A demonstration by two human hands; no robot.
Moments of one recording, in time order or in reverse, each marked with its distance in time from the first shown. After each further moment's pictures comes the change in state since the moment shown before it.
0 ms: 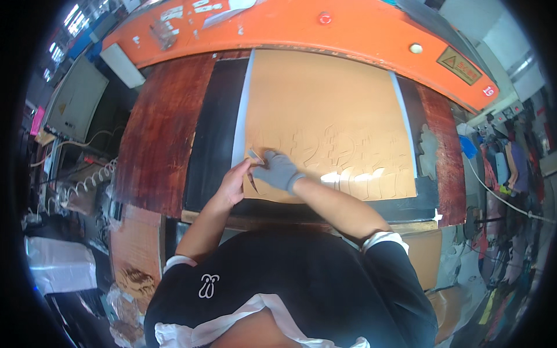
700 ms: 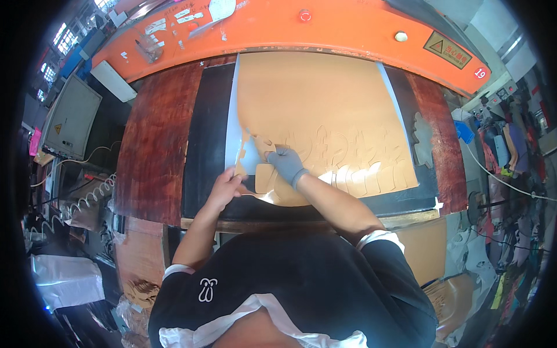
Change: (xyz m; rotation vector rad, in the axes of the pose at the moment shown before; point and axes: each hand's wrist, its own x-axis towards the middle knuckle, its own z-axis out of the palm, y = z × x) left_hand -0.025 0.021 0.005 0.988 0.104 0.080; right_hand 0.001 0.049 0.005 1.026 0.224 0.134
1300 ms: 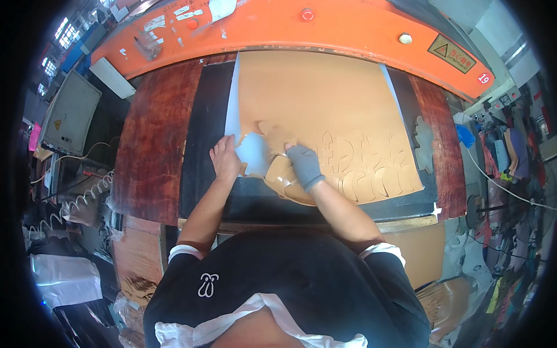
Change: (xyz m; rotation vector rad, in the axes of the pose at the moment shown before) left_hand 0.087 -0.013 0.009 0.948 0.776 0.445; right_hand -0.015 -0.016 -0.031 0.187 0.158 -0.035
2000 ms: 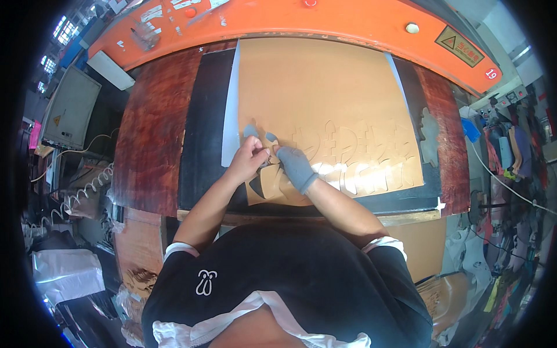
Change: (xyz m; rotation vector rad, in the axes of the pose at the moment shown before) left_hand -0.013 0.060 -0.040 -0.842 -0.518 -0.081; right_hand -0.014 0.023 0.014 -0.023 -0.153 0.081
